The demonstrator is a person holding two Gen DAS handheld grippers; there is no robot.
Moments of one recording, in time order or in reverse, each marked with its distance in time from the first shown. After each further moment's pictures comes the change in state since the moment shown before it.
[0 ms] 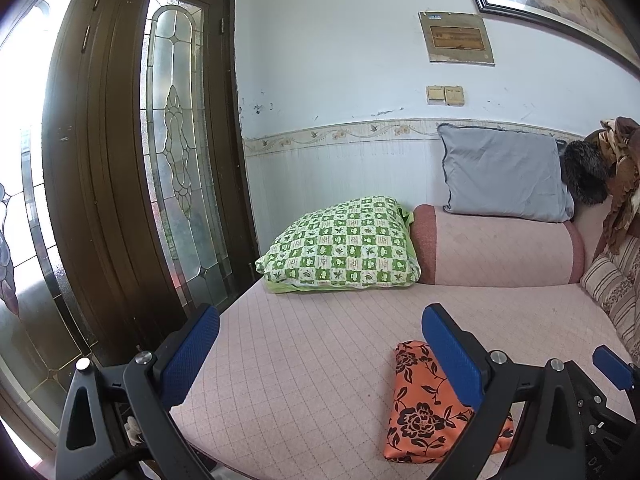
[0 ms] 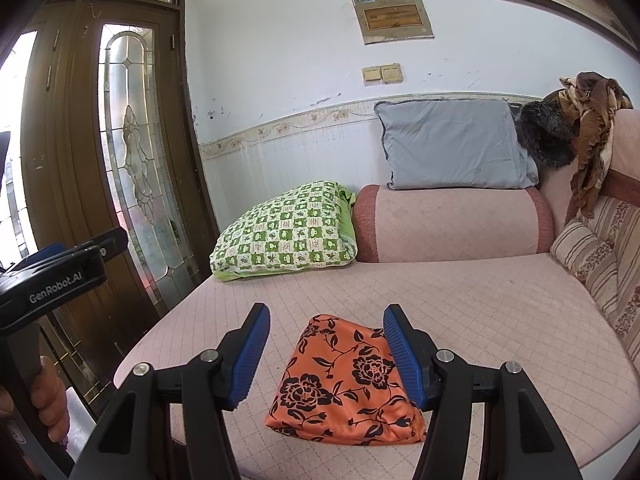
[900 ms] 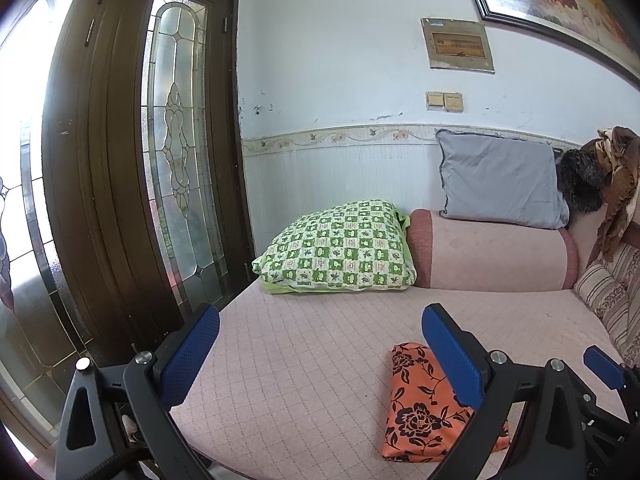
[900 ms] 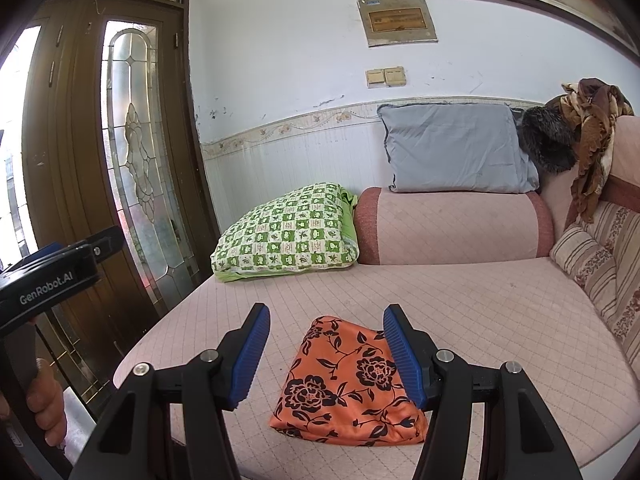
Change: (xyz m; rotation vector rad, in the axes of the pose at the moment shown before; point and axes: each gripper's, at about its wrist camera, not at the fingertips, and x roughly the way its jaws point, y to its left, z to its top) left arm -0.005 0.007 0.000 -0.018 -0.008 -0.024; right arm -0.002 0.010 0.001 -0.014 -0.004 -0.003
